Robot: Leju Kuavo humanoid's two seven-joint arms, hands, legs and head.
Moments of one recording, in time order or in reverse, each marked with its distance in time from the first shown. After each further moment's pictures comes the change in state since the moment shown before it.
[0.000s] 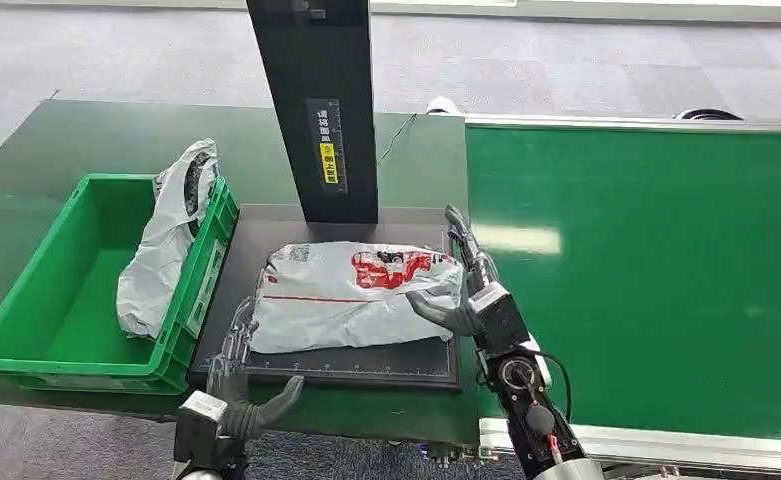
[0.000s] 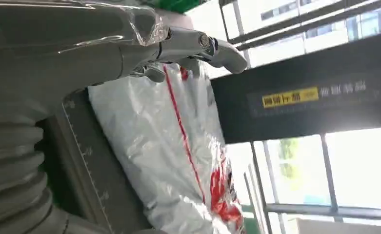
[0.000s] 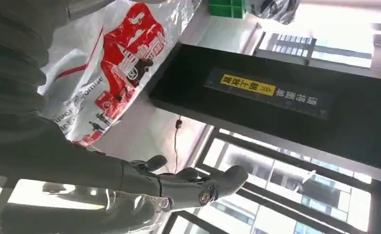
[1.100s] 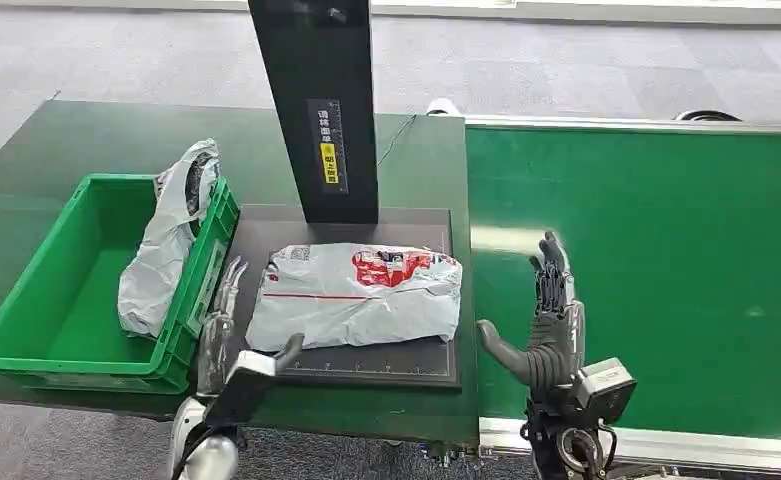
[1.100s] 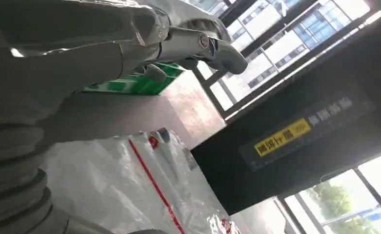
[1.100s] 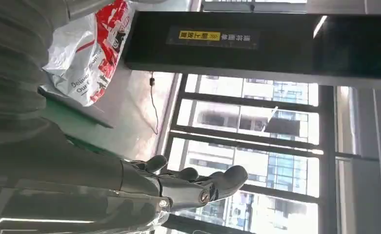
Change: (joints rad) left arm -0.153 0.018 -0.062 0.004 -0.414 0.326 0.212; right arm 0.334 0.011 -0.152 -0.492 -0.135 0.043 0.000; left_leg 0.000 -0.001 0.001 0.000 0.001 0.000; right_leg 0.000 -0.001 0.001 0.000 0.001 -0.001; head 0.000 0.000
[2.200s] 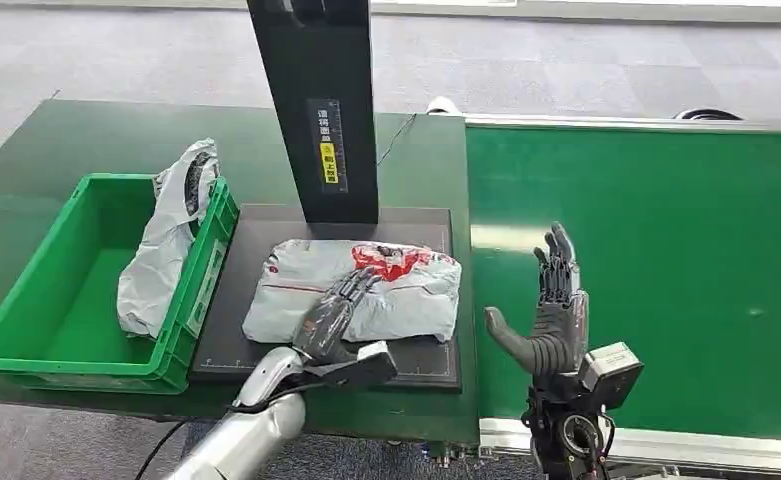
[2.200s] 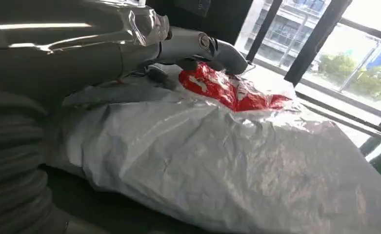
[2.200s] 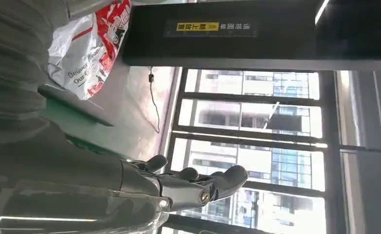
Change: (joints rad) left arm -0.401 0.047 -0.338 0.621 -0.152 -0.012 0.134; right arm -0.047 0.019 -0.046 0.058 -0.022 0.031 0.000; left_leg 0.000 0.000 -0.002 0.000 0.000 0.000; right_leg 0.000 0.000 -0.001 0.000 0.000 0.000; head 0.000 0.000
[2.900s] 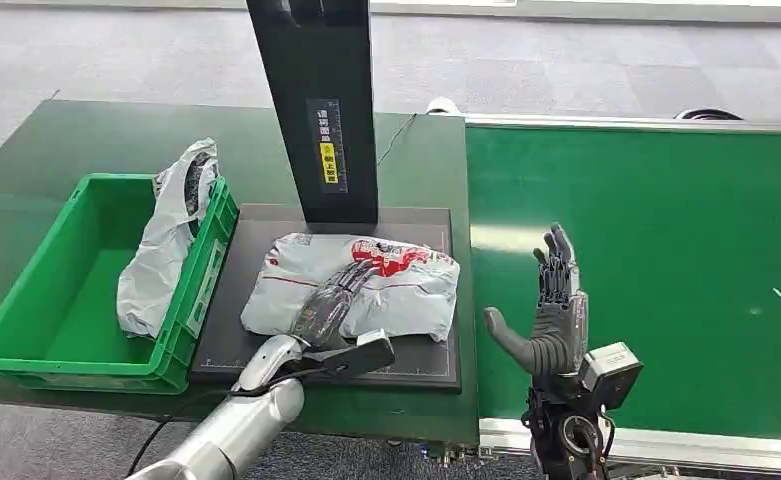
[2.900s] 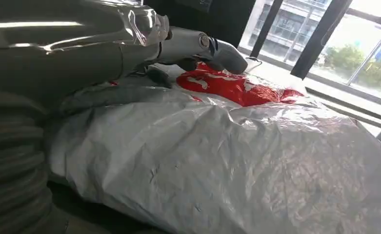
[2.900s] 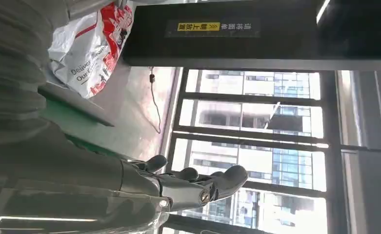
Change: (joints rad) left arm -0.060 -0.001 0.000 0.092 0.002 0.000 -0.001; right arm 0.000 0.000 0.000 0.003 0.000 0.000 0.000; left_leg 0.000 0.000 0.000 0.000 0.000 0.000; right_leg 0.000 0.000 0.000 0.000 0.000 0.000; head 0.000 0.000
